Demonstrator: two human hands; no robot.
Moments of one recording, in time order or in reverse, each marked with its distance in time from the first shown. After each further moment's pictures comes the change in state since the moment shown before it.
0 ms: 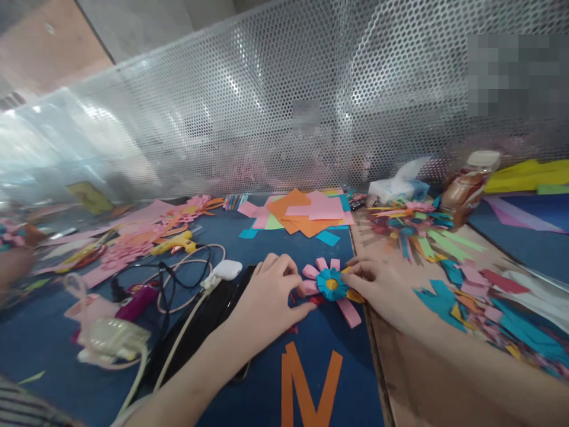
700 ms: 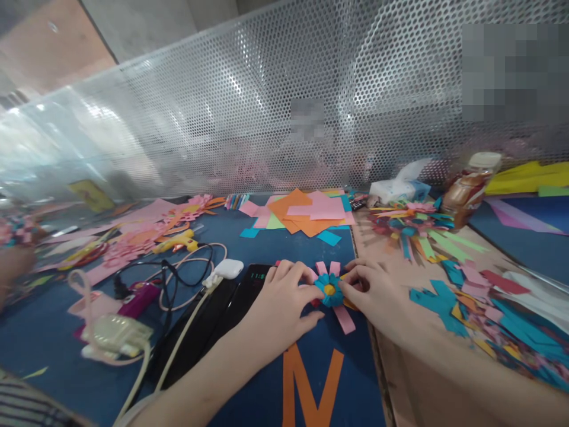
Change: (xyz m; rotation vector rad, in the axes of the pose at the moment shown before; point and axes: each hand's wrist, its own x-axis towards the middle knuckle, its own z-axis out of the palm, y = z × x) left_hand -0.004 0.006 0.010 0.053 -0.042 0.118; right_hand -0.002 0.017 0.019 -0.159 0.137 -0.182
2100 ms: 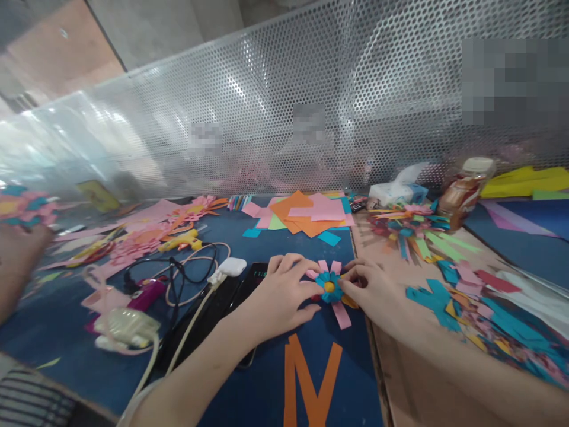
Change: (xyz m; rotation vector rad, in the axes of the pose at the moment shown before) left_hand 0.002 -0.009 -0.006 0.088 0.034 0.200; right_hand 0.002 0.003 0.001 0.047 -0.016 0.057
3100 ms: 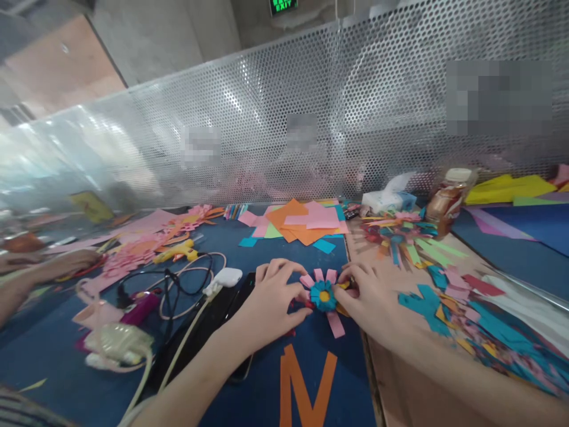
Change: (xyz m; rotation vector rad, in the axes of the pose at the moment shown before) left_hand -0.001 -0.002 0.002 -0.102 0.036 -0.170; right_hand -0.009 -0.017 -0.010 -0.146 0.088 -0.148
